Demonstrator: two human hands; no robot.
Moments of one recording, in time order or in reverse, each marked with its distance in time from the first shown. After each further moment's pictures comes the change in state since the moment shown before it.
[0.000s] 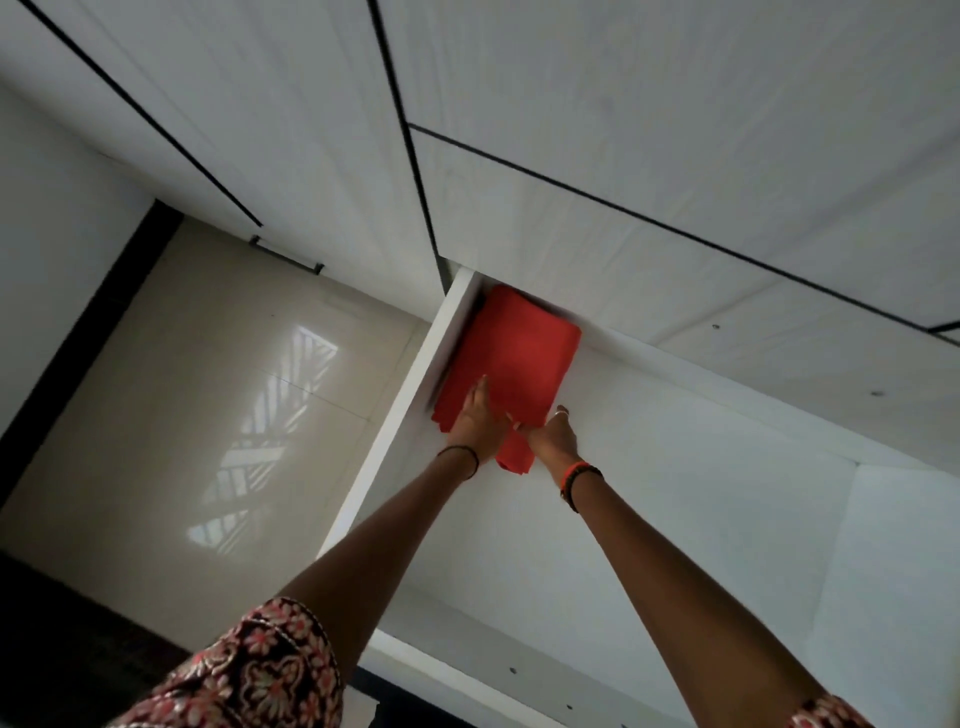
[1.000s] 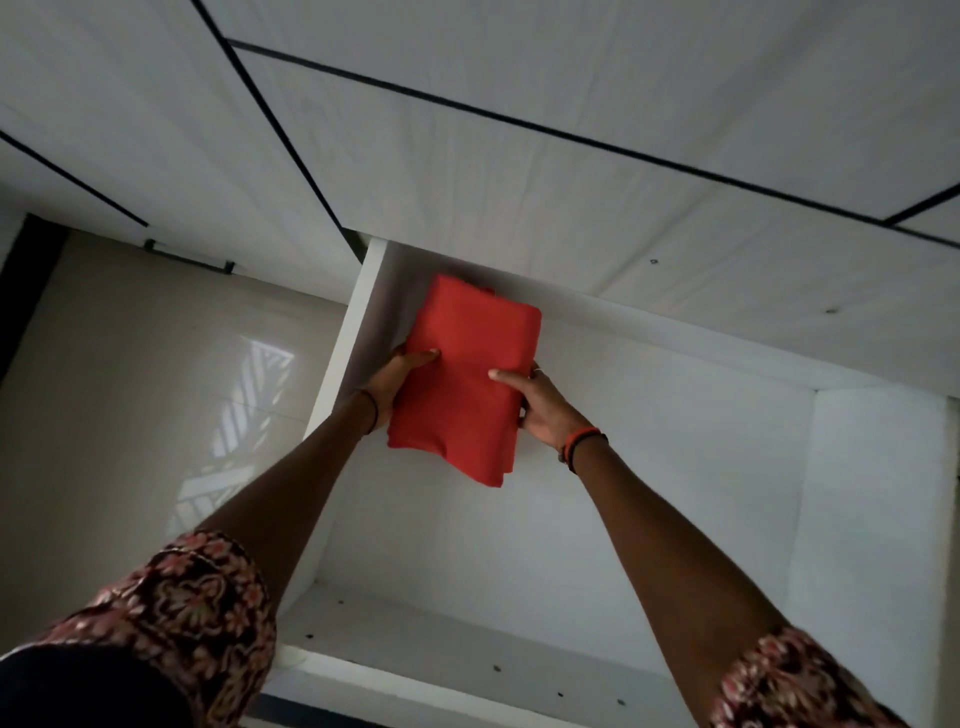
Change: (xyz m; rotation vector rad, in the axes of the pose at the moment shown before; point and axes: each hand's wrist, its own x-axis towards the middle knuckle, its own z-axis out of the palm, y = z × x) left_hand 0.053 -0.003 -0.023 -0.590 -0.219 -0.220; right_hand 0.034 0.019 -0.046 0.618 -0.409 -0.047
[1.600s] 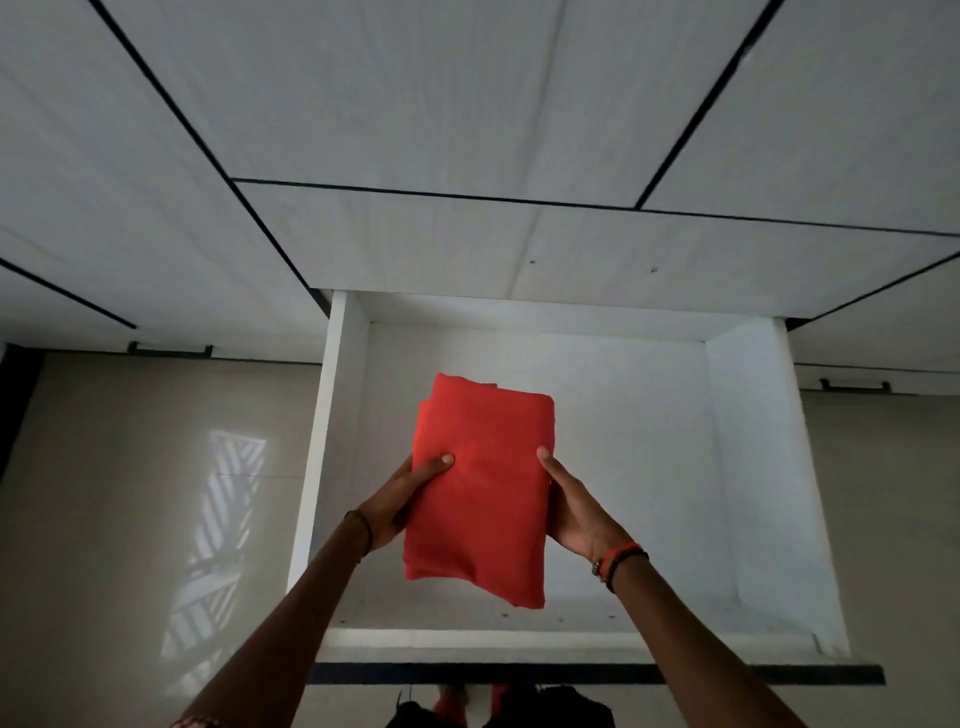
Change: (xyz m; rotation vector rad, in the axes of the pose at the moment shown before) left_hand -0.152 -0.070 0.013 0.108 -0.361 -0.058; right_hand -0.207 0.080 -0.010 0.351 -0.029 -0.040
